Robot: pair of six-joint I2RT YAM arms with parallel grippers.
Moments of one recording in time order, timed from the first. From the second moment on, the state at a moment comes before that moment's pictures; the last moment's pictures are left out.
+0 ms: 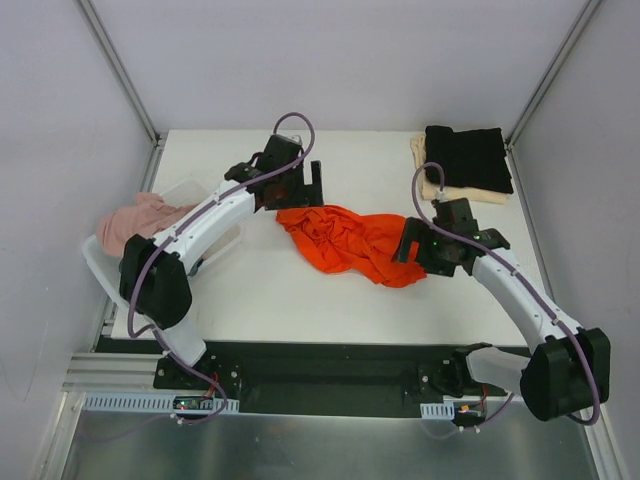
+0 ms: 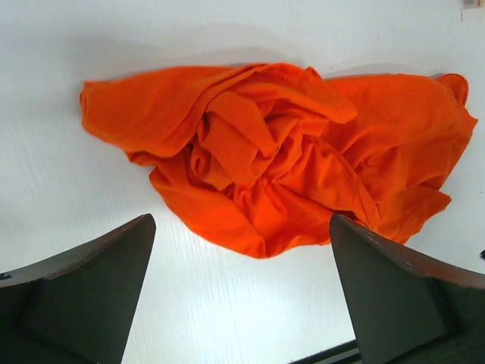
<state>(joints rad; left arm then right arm) -0.54 1.66 1.46 -0.65 0.00 -0.55 0.26 1.16 0.88 -0.73 -0.12 0.49</state>
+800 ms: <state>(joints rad) -0.74 2.36 2.12 -0.70 0.03 -0.07 0.35 1.22 0.70 -0.59 -0.16 0.76</state>
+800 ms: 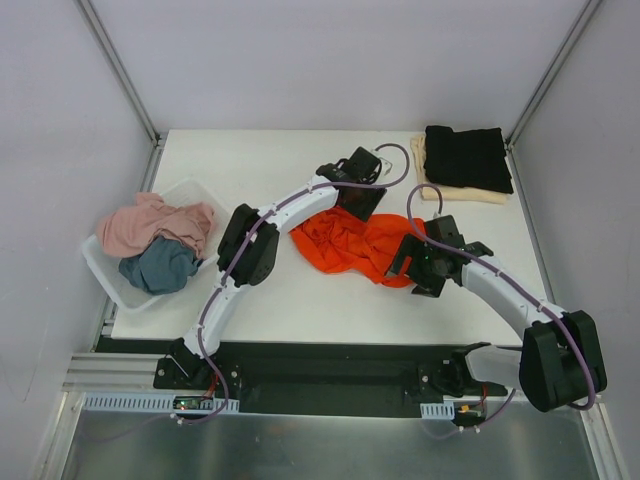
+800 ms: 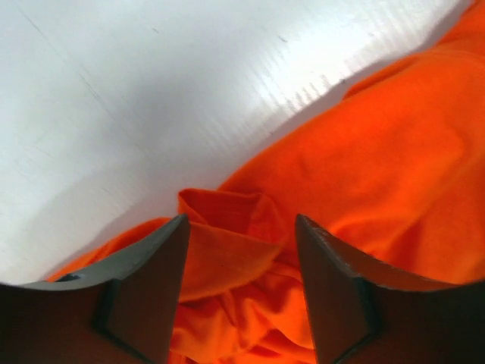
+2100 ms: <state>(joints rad) -0.73 1.73 1.60 -0.66 -0.10 -0.24 0.36 1.36 0.83 -0.61 -0.06 0.83</state>
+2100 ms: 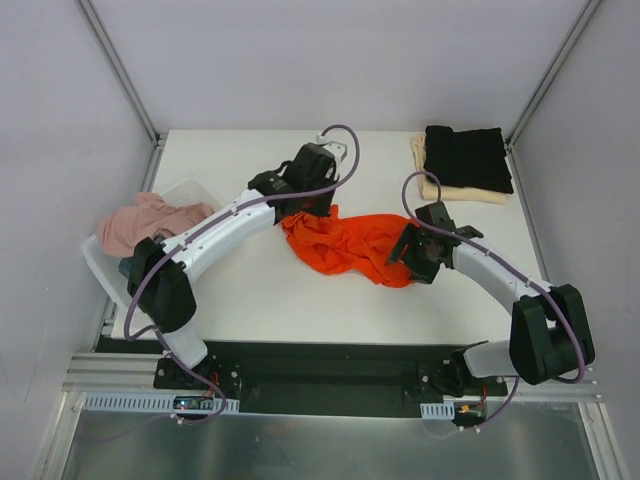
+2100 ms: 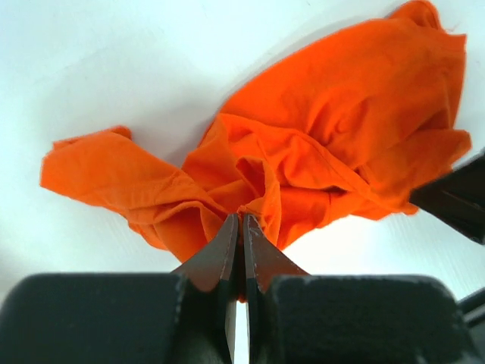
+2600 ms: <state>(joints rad) -0.73 1.54 1.28 -0.56 -0.06 -0.36 0.42 1.48 0.89 -0.57 -0.08 0.88</state>
